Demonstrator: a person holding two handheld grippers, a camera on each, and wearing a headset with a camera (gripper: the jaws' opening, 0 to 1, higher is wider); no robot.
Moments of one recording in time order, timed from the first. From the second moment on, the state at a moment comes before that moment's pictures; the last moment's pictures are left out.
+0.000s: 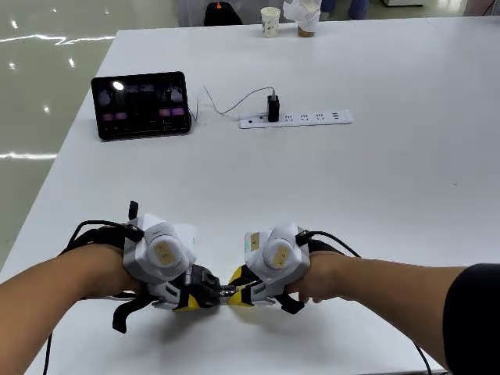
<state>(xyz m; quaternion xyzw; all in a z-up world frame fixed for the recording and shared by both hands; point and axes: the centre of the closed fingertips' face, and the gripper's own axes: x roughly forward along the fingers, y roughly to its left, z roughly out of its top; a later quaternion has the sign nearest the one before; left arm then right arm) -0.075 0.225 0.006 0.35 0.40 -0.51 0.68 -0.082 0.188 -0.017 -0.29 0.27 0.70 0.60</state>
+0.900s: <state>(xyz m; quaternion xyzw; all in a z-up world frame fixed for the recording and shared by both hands) -0.075 0.224 0.007 0.35 0.40 -0.51 0.68 -0.081 0.172 -0.017 -0.29 0.28 0.69 0.60</state>
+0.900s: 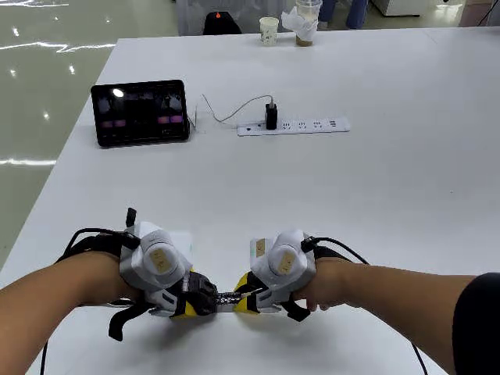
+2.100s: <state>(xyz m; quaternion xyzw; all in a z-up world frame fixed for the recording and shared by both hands) -0.074 0.224 0.006 0.35 0.40 -0.51 0.68 -0.078 0.154 -0.016 -0.28 0.29 0.68 0.61</state>
